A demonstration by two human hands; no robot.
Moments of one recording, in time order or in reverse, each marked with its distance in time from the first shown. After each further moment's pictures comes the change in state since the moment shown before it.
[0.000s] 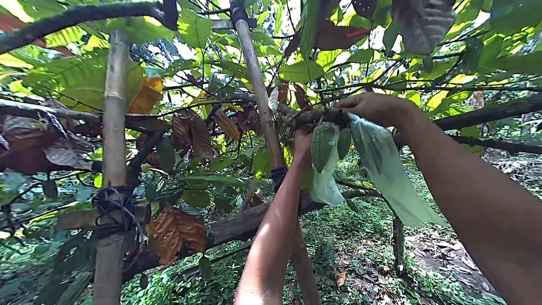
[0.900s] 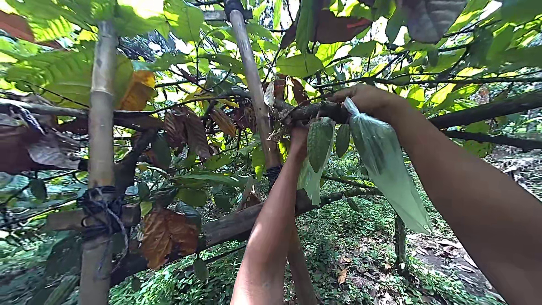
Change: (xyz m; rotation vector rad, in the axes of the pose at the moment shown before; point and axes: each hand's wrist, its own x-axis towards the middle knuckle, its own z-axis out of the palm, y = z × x) left_hand -0.018 0.038 0.001 0.192 0.100 -0.015; right_hand 0.015 0.005 0.008 0.040 0.087 -0.005
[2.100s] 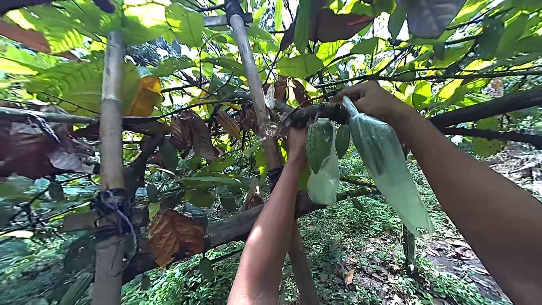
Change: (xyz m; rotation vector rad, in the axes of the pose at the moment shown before) left_hand 0.014 -0.011 0.005 0.050 0.013 -0.145; right_hand -0.001 0.027 -0.010 -0.167 0.098 -0.283
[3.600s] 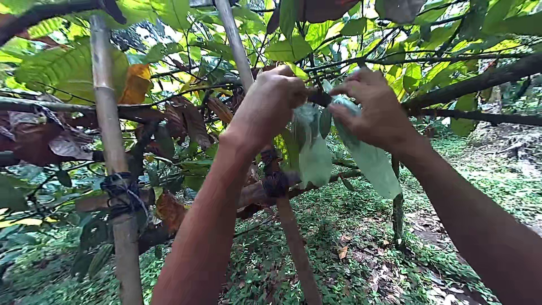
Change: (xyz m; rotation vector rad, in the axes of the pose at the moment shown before) left_hand -0.043 0.096 -0.075 0.922 -0.409 0.934; right_hand -0.108 -0.071 0.022 -0.433 0.323 -0.285
